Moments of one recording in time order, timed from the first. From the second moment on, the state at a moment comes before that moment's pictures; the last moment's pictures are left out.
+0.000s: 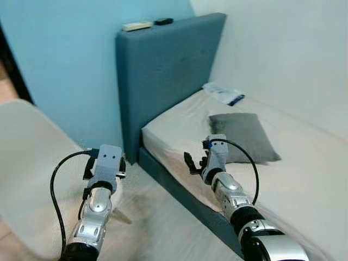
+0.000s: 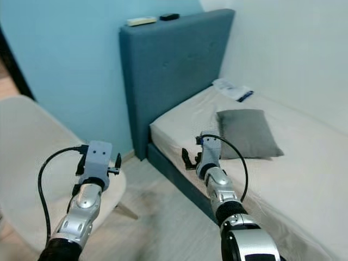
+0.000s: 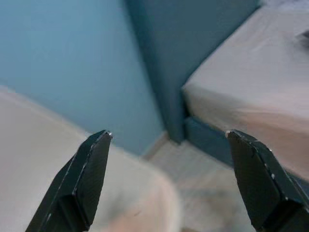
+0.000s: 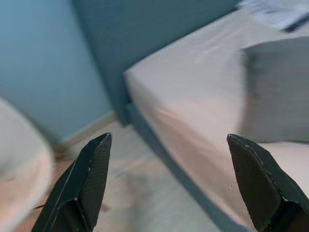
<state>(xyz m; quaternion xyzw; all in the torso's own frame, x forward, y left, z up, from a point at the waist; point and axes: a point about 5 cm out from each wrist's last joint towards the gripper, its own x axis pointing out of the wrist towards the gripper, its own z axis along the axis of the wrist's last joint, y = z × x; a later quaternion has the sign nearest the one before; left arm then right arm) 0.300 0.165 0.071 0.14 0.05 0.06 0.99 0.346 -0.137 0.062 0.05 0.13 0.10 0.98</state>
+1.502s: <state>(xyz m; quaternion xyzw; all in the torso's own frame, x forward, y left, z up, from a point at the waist) 0.294 0.165 0.058 0.08 0.11 0.04 0.99 0.345 -0.137 0.060 0.06 0.13 0.09 0.99</state>
